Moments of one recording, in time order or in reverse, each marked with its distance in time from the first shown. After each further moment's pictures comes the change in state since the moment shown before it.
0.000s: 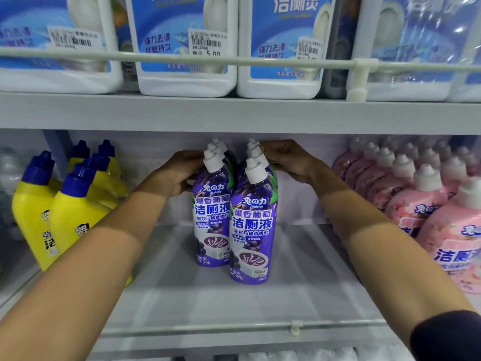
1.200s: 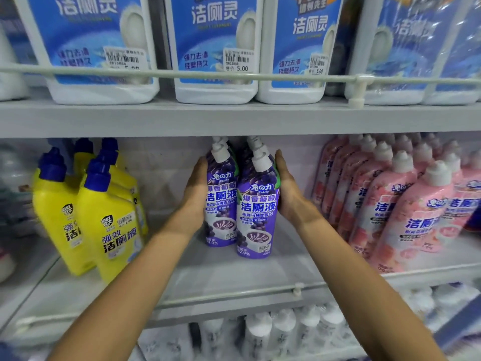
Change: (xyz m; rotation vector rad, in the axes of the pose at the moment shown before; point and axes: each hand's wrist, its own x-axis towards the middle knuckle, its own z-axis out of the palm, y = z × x) left_hand -0.080 -0.019 0.051 -0.386 0.135 -0.109; right_hand -0.085 0.017 0.090 0.450 0.317 0.244
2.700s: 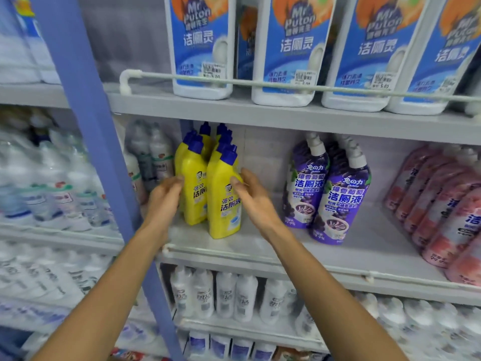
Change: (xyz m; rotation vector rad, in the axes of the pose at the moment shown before) left_hand -0.120 0.045 -0.257 0.251 0.425 0.161; right_hand -0.109 0.075 0.225 -0.429 -0.254 -0.229
